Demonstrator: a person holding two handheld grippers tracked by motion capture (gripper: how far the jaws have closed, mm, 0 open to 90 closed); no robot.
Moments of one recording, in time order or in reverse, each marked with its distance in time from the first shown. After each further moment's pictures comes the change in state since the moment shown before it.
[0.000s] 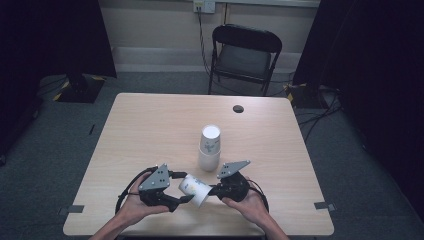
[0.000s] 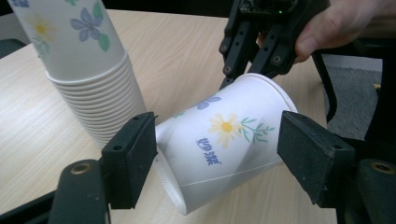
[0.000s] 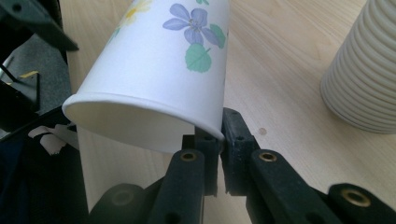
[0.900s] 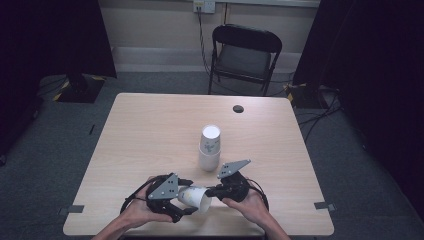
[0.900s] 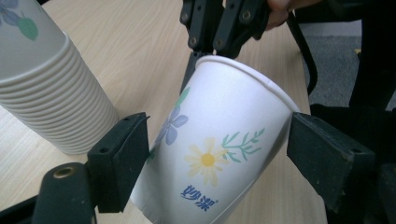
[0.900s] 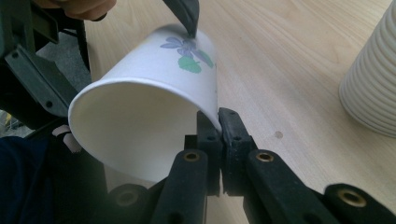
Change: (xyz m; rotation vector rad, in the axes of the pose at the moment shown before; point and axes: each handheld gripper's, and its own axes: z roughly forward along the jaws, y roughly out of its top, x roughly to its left) left arm -0.013 -0.006 0.018 0.073 -0.084 0.096; right arm 0.002 0.003 -0.004 -0.004 0.053 0.010
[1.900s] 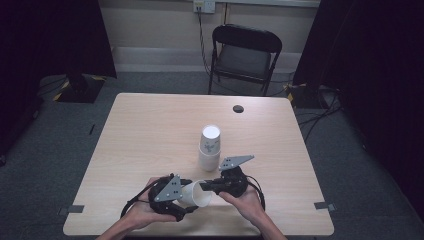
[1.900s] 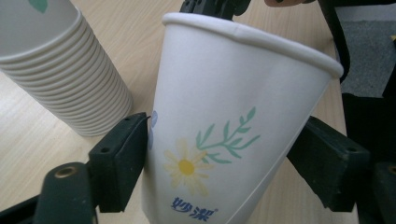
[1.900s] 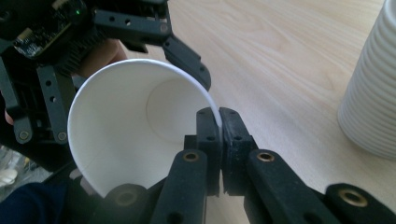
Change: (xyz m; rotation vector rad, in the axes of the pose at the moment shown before) left arm 0.000 -0.006 0.007 0.040 0.075 -0.045; right arm -0.002 0.011 -0.001 -0.126 0.021 0.108
